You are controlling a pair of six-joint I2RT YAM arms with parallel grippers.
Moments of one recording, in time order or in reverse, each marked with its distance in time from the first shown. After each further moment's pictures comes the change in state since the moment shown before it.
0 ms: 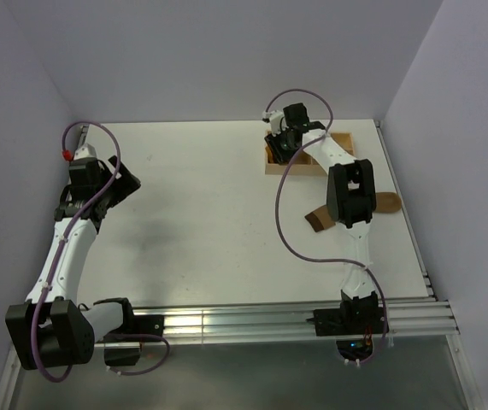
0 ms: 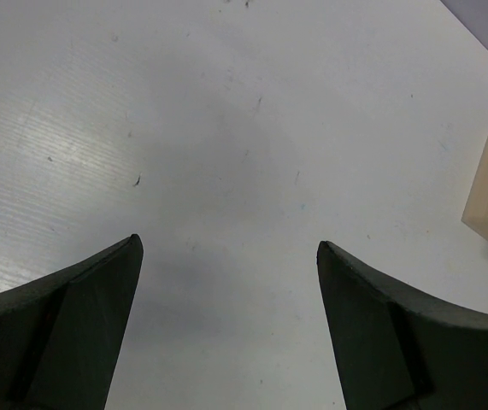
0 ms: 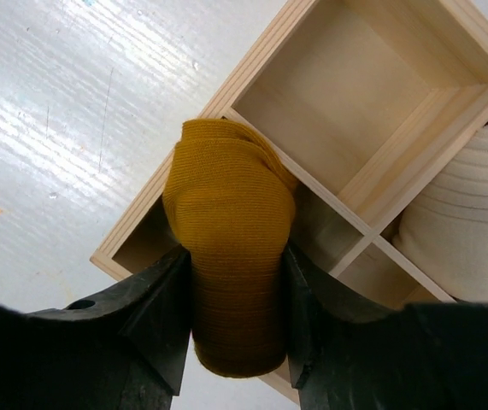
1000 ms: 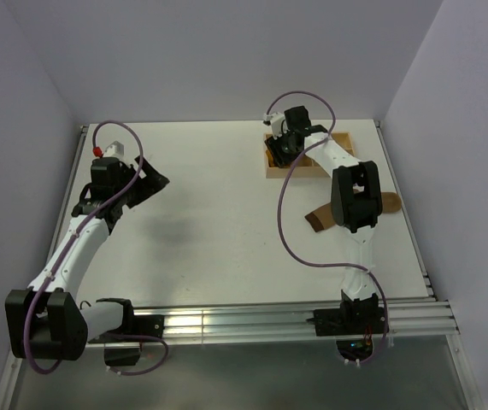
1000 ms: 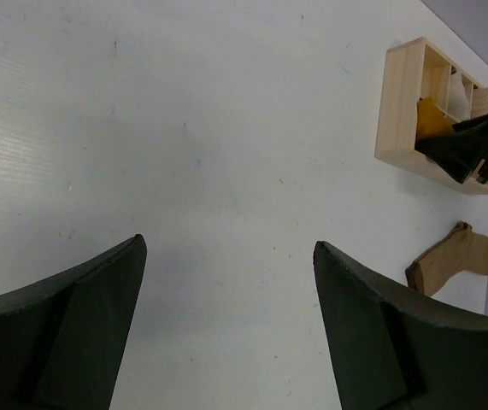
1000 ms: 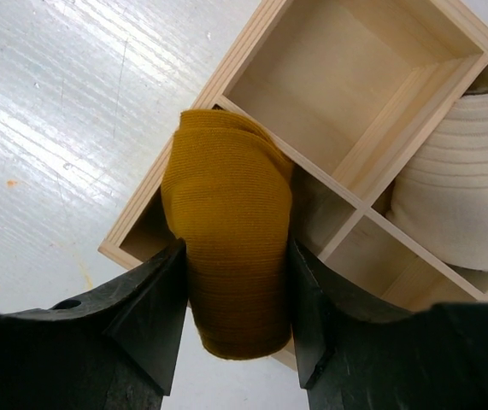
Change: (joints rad) left arm -0.151 0.046 -0.044 0.141 0.169 -0.081; right arm 0.014 -0.108 -0.144 0.053 0.017 0.003
